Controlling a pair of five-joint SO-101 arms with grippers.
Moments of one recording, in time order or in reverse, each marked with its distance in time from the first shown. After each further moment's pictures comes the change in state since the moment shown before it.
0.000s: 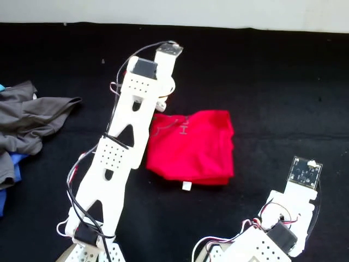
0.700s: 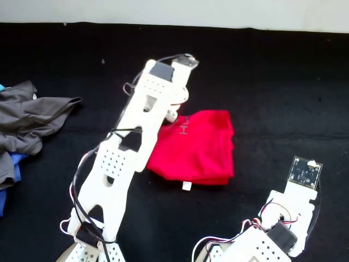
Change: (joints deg) left arm 4.5 -12.7 24.5 -6.2 0.0; right arm 0.0 0.0 0.0 0.0 0.0
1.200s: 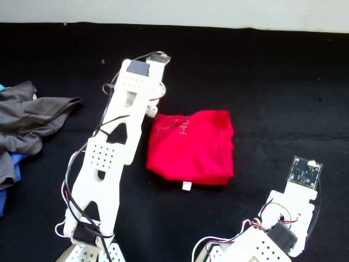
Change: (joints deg) left arm -8.0 4.1 0.0 -2.1 0.0; right arm 0.0 0.0 0.0 0.0 0.0
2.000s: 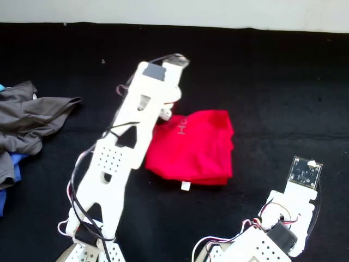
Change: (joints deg) left arm 4.3 -0.8 0.4 -1.3 0.0; right arm 0.0 0.0 0.0 0.0 0.0
